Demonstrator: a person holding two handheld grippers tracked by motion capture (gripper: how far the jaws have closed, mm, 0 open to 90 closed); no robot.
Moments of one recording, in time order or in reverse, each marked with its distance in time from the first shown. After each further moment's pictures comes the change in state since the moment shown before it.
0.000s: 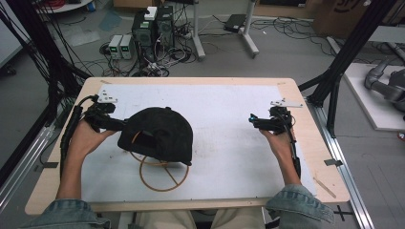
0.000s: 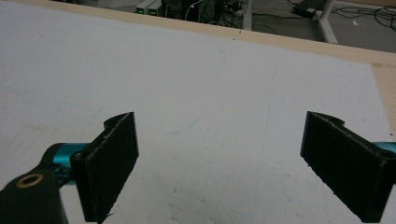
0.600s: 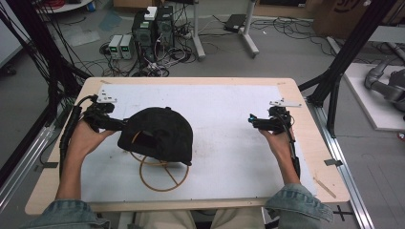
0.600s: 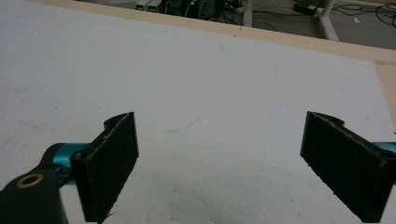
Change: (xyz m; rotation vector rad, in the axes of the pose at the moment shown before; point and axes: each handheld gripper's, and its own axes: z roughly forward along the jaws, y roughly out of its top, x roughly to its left) left arm 0.000 0.000 -0.001 0.004 0.010 0.003; right arm 0.000 -0.001 0.004 0.010 0.000 0.000
